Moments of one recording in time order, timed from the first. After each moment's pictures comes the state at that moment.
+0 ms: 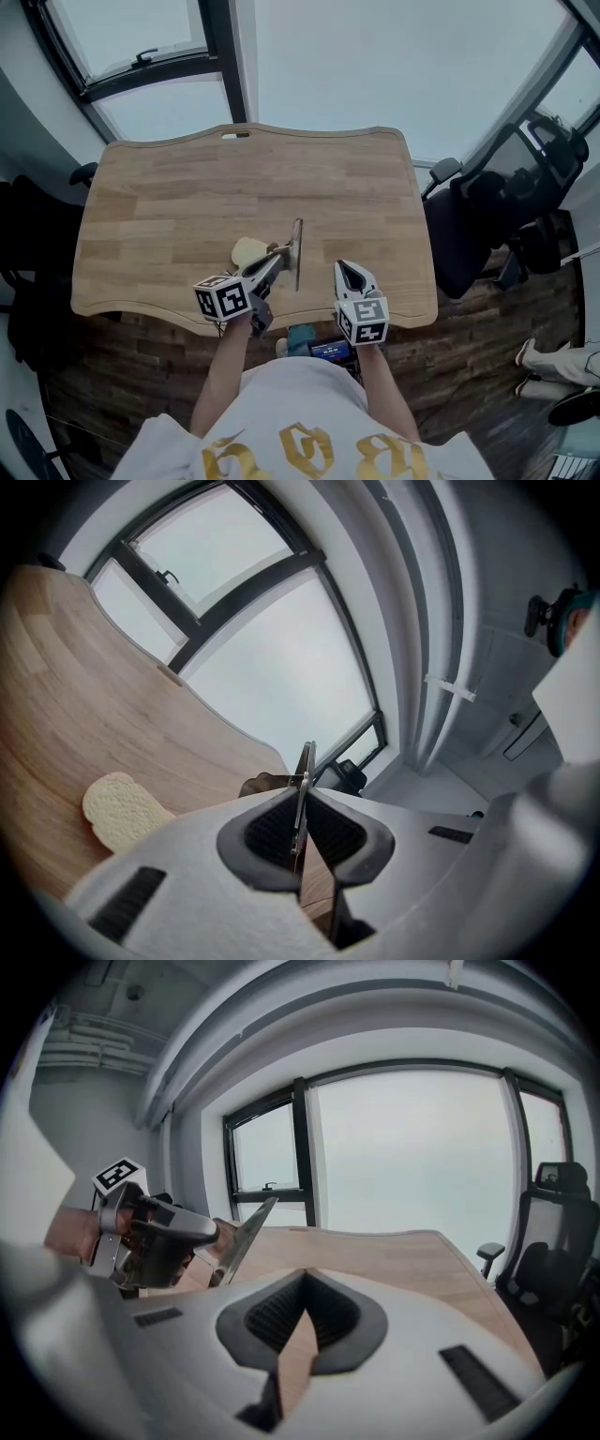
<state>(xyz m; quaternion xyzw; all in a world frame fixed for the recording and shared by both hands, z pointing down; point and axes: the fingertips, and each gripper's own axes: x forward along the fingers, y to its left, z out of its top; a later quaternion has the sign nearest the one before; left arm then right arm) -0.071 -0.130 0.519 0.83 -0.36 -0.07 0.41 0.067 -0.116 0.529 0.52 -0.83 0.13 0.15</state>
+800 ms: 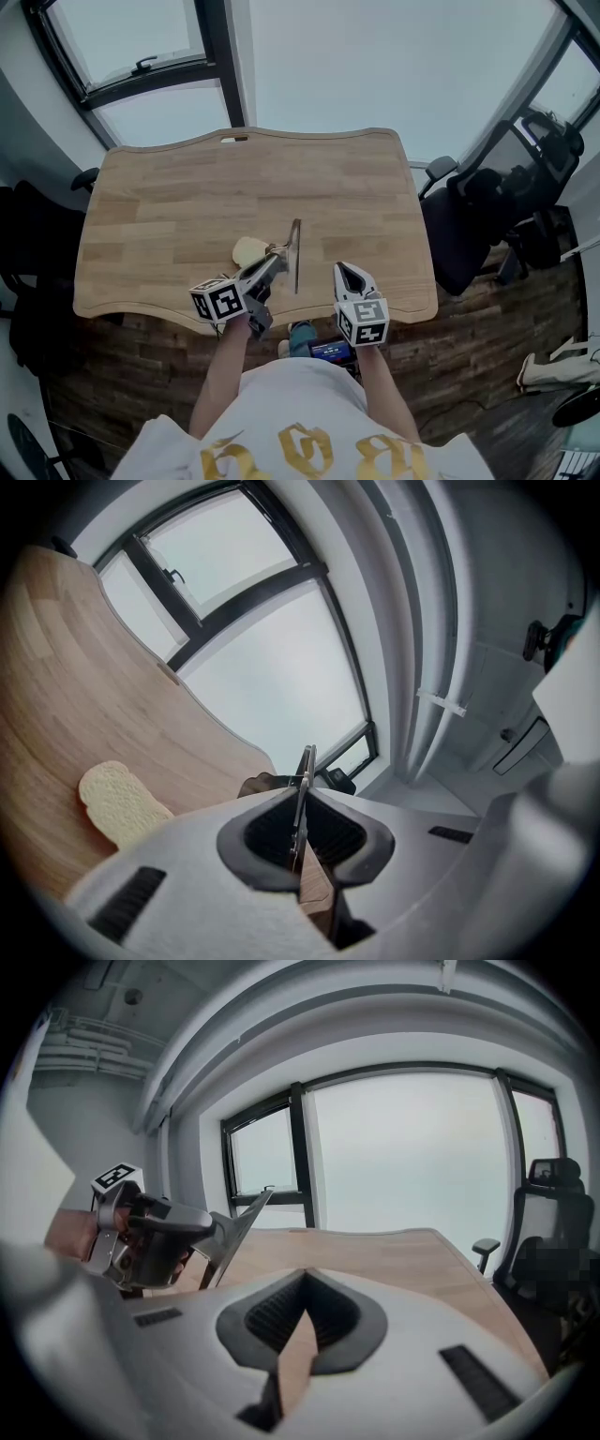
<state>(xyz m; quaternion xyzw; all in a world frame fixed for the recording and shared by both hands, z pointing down) -0.073 -0.115 0.498 0.83 -0.35 -0.11 0.42 0.069 -0.099 0.522 0.53 -0.83 0.14 0.13</state>
